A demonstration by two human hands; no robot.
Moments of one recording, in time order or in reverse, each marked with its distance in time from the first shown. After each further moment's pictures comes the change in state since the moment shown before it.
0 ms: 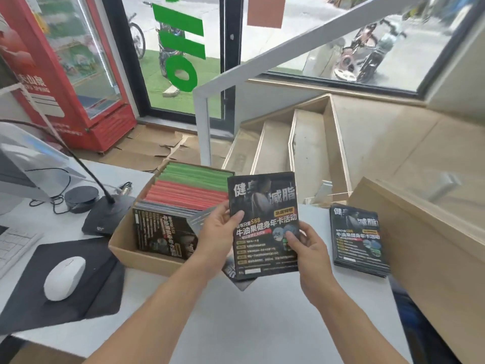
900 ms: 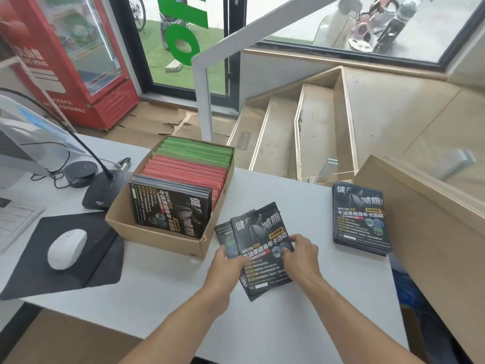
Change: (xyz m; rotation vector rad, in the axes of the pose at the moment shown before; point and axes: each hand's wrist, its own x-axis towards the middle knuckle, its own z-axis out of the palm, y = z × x) left_hand -0.059 -0.097 0.003 0.211 0.150 -0.459; right_hand 0.038 0.099 -0.051 -1.036 0.074 0.049
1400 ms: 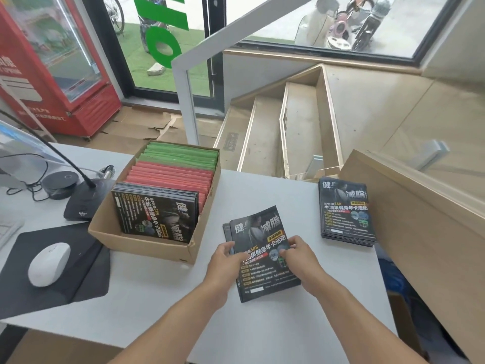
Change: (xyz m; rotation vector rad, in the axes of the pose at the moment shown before) left_hand 0.019 0.002 0.014 0.010 -0.060 0.021; right_hand -0.011 0.002 -0.029 0.415 -0.221 0.256
